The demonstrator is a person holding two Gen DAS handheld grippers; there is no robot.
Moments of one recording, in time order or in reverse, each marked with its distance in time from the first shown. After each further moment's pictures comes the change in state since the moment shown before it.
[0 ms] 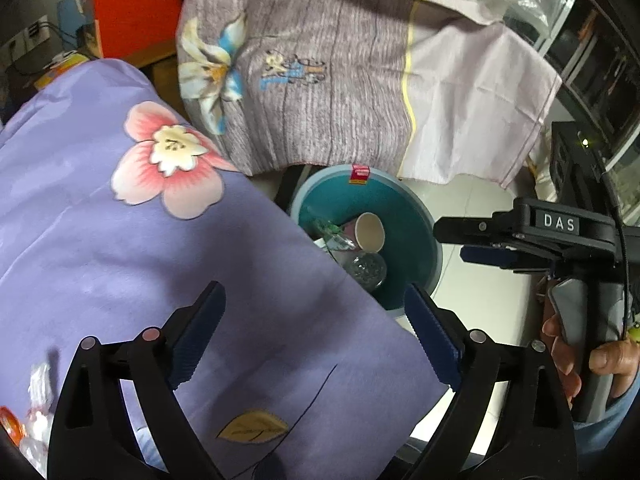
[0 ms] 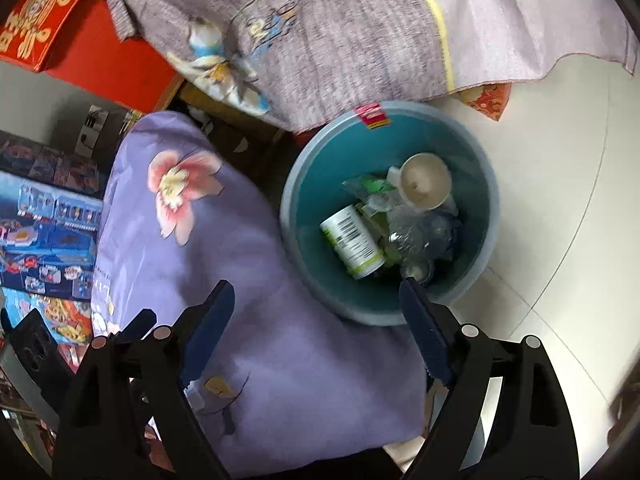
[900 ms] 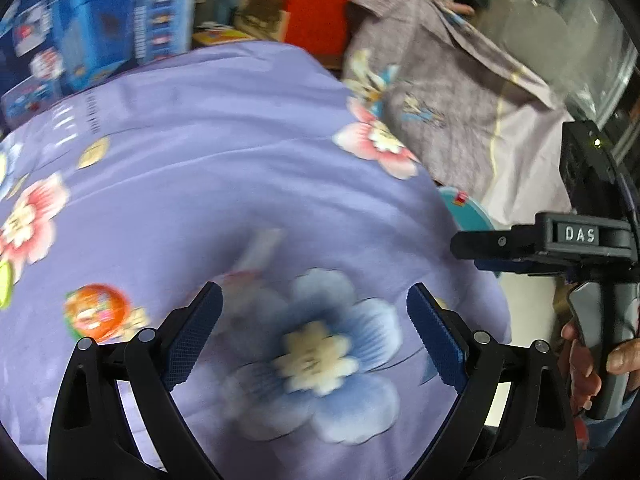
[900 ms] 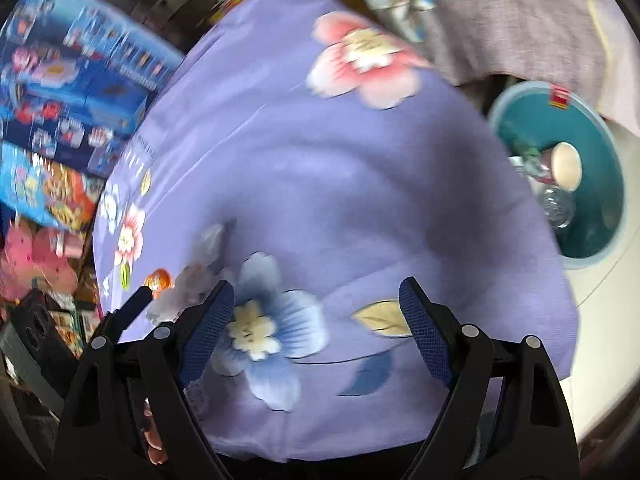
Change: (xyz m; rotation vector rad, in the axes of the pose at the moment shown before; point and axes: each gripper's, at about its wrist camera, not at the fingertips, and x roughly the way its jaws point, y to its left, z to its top) left arm -0.135 0.160 -0.127 -0.272 -0.145 0.163; right arm 0.071 0.207 -0.116 -0.376 0.168 -0.013
